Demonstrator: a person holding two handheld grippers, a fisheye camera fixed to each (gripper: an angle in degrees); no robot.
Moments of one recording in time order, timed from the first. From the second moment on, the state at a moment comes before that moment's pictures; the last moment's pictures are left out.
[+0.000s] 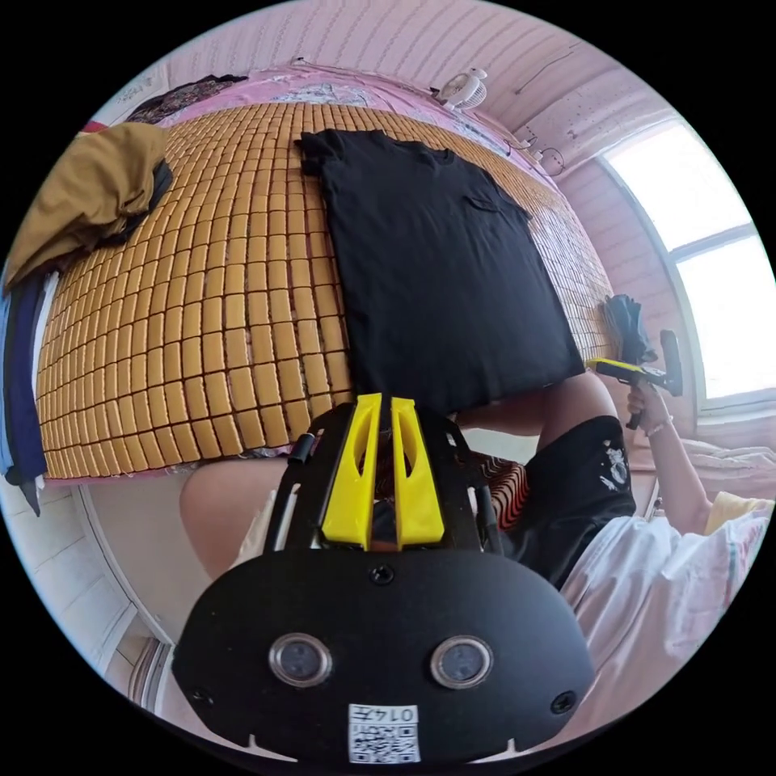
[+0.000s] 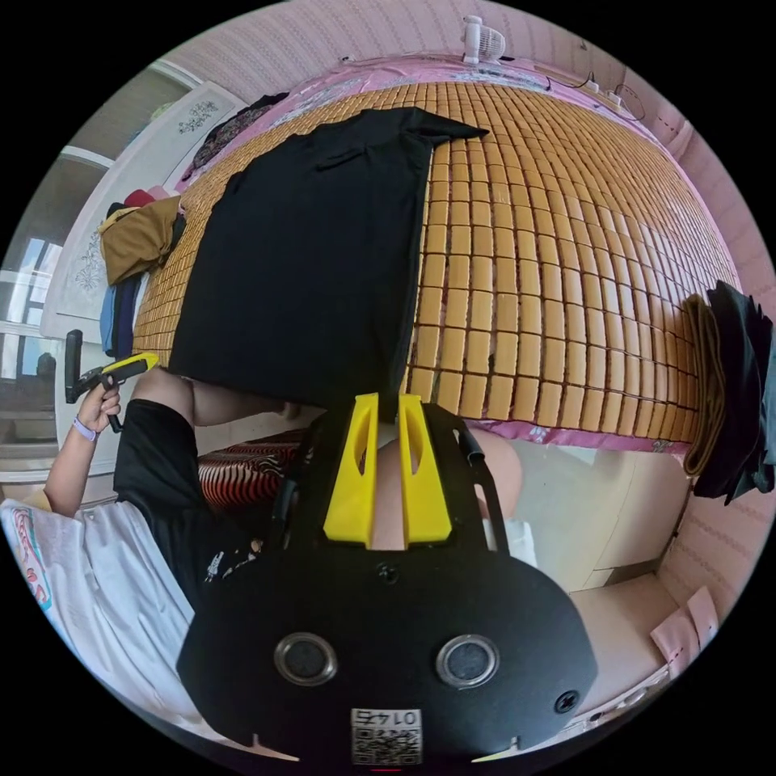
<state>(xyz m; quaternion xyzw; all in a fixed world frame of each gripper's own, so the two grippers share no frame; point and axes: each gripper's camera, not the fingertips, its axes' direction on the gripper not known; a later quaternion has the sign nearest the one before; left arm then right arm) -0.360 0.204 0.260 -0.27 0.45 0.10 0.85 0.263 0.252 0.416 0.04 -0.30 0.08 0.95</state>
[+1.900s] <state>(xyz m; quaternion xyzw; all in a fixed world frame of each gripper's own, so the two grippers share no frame) -0.352 -0.071 0.480 -0.28 0.46 -0.17 0.82 -0.071 -0.270 0.423 0.09 -0.26 -0.17 0.95</state>
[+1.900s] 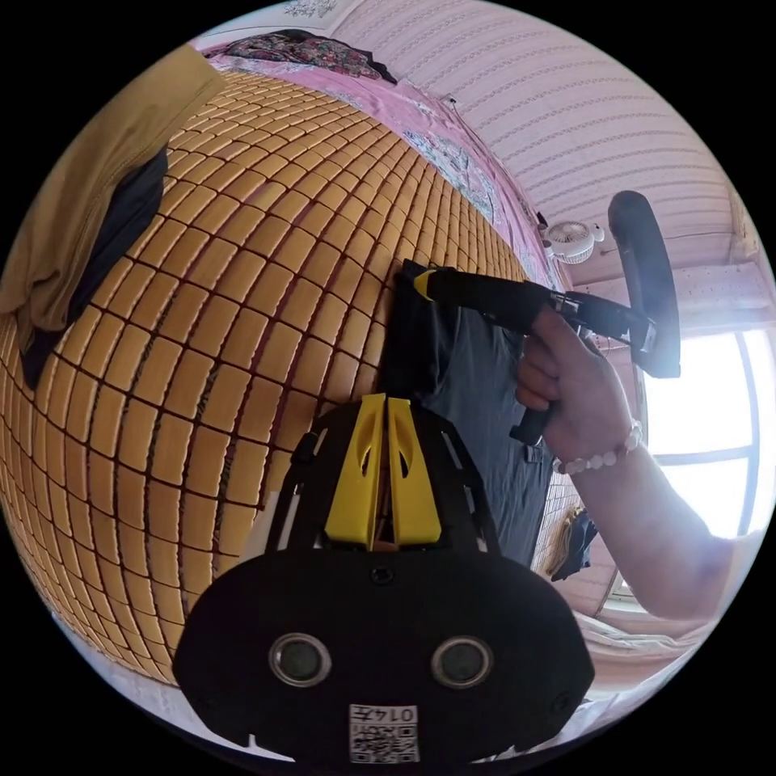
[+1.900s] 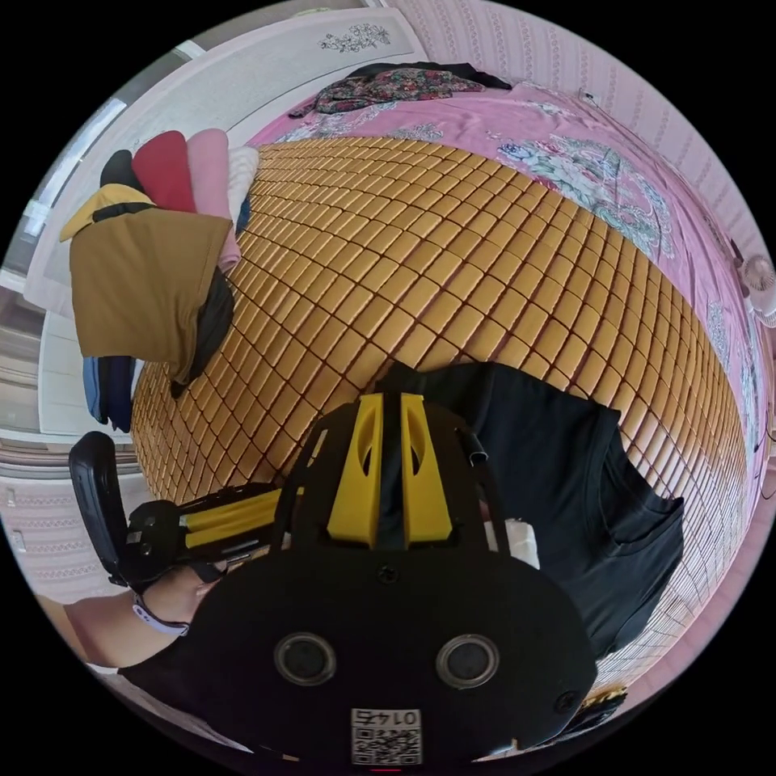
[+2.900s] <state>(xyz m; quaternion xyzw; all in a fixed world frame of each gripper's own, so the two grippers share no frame) -0.256 -0.075 0.438 -0.28 0.41 -0.17 0.85 -0.059 -0.233 0.392 0.13 -0.32 -0.30 0.89</state>
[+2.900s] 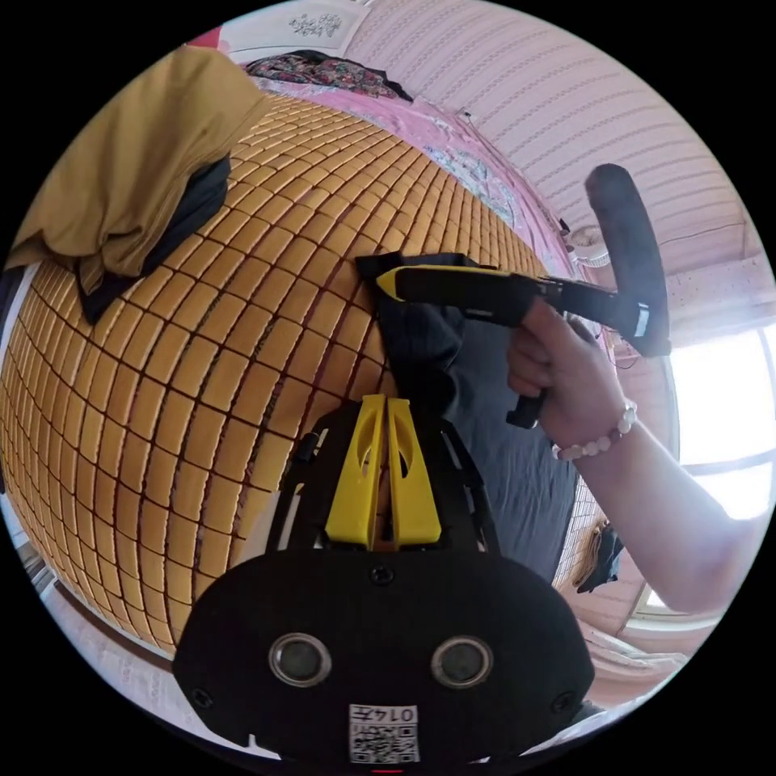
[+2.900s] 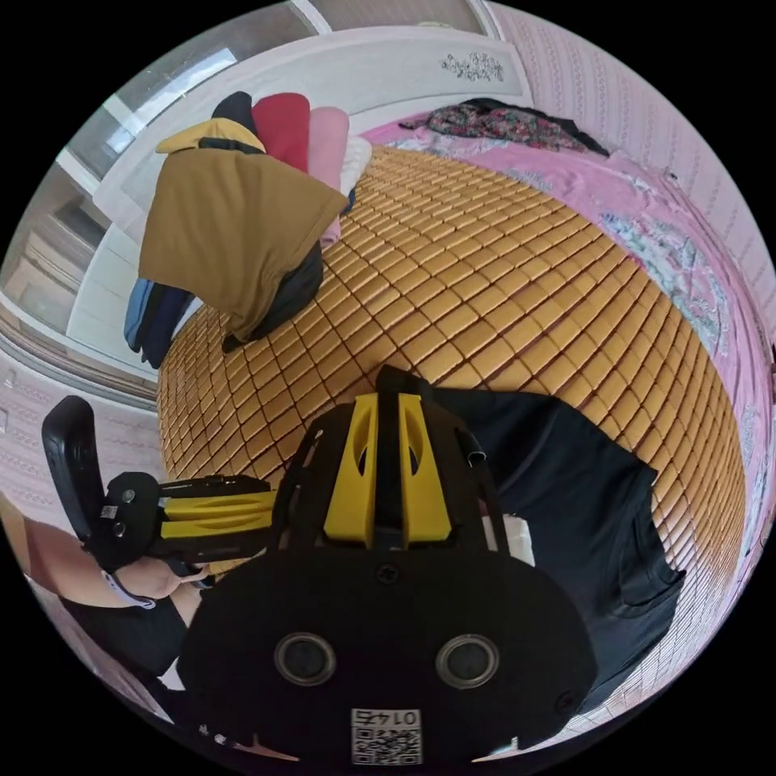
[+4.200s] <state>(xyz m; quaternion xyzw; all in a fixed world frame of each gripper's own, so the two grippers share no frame) 0.286 -0.234 0.262 -0.16 0.58 0.34 0.72 0.456 0.101 0.437 0.13 -0.38 0.32 0.86</state>
